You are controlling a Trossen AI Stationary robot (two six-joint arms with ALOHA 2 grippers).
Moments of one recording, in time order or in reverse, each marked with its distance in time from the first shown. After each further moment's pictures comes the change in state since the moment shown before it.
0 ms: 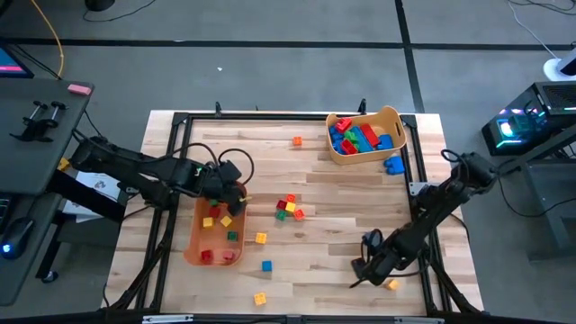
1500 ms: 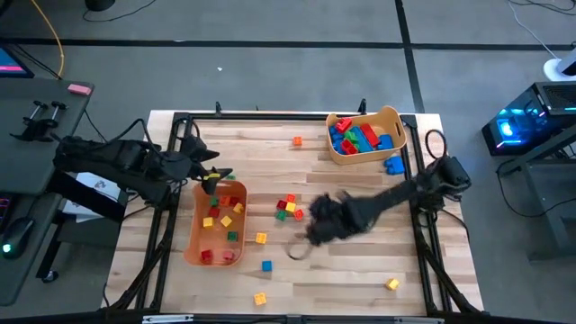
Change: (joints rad) left arm -0.002 -0.369 0.013 0.070 -0.213 0.130; right arm -0.410 0.222 0.540 -0.356 0.481 -1.005
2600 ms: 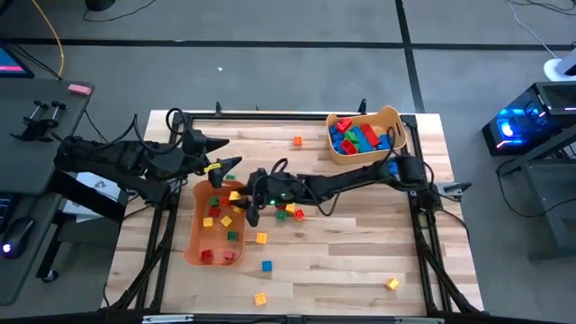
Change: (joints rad) left arm 0.000 0.017 -0.006 0.346 -0.112 0.210; right arm -0.289 0.324 0.198 1.301 -0.333 -0.627
